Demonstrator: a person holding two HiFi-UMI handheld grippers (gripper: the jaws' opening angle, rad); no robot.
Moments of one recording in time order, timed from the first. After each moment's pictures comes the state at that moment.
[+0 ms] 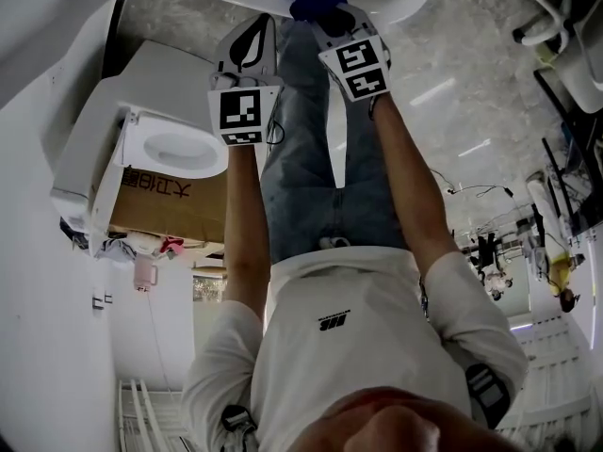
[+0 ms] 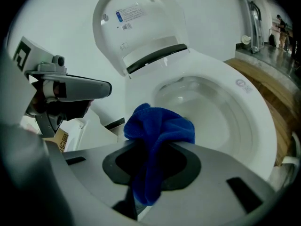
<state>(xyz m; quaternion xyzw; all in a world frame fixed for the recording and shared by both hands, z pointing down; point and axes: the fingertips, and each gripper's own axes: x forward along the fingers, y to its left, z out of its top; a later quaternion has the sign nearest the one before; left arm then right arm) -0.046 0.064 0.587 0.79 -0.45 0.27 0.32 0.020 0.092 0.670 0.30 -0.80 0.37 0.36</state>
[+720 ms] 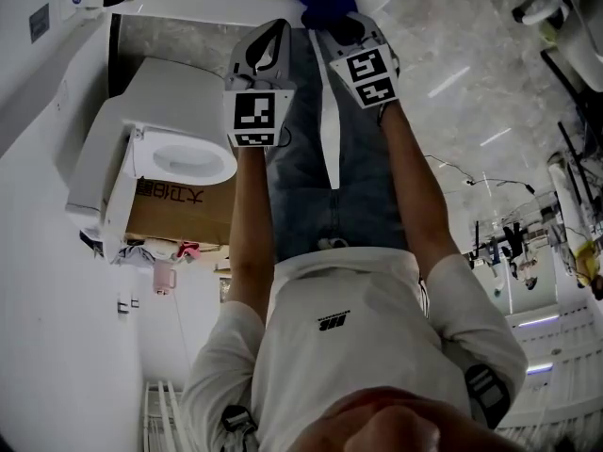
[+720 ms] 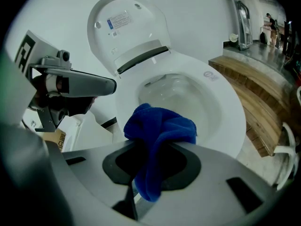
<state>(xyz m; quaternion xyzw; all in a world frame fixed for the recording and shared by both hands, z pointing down) 0.040 0.069 0.591 0.82 -0.38 0.29 0.32 0.097 0.109 0.671 0.33 -0.79 0.38 0.36</state>
